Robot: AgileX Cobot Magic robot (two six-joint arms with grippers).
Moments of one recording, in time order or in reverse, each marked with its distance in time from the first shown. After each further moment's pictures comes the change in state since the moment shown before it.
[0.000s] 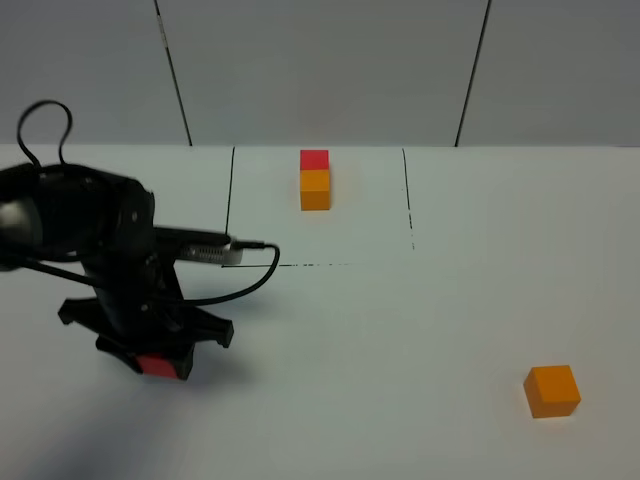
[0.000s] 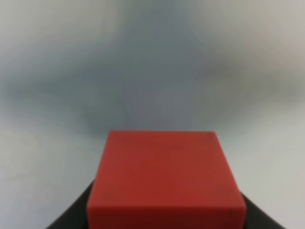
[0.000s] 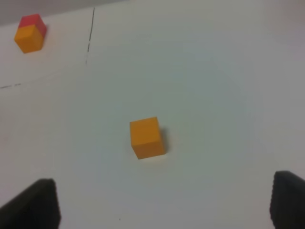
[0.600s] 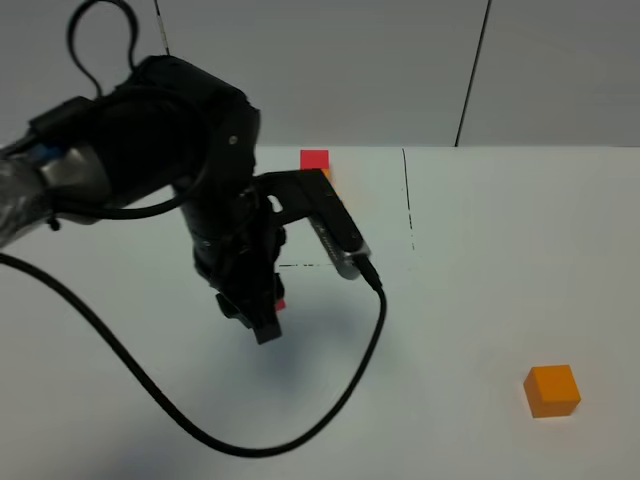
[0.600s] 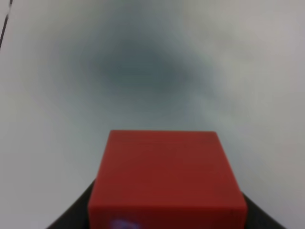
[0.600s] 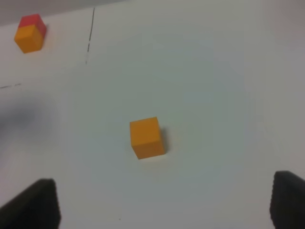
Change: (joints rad) left arm -0.260 0.034 -0.393 0.091 0.245 0.698; right arm 0.000 0.000 0.000 0.000 0.000 -0.001
